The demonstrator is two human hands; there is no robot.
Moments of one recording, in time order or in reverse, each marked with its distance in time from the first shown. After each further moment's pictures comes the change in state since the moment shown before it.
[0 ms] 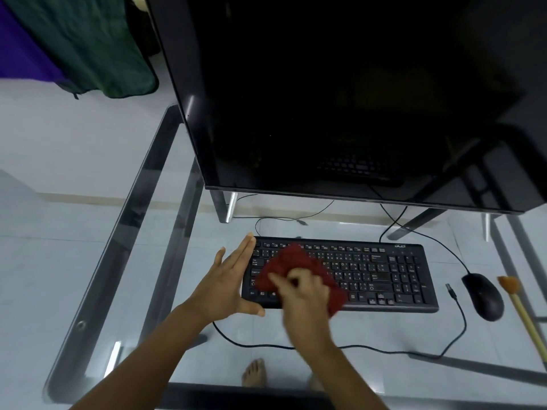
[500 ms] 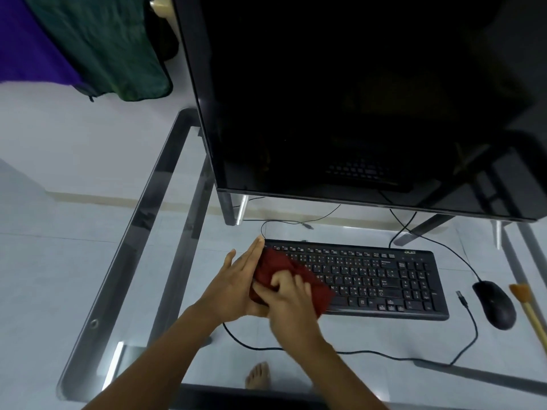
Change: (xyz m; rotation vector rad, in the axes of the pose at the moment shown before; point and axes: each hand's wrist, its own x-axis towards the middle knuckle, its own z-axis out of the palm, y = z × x) left_hand 0.000 -0.004 0.002 -0.038 0.036 0.001; right_hand 0.007 -0.031 0.012 -0.015 -0.115 -0.181
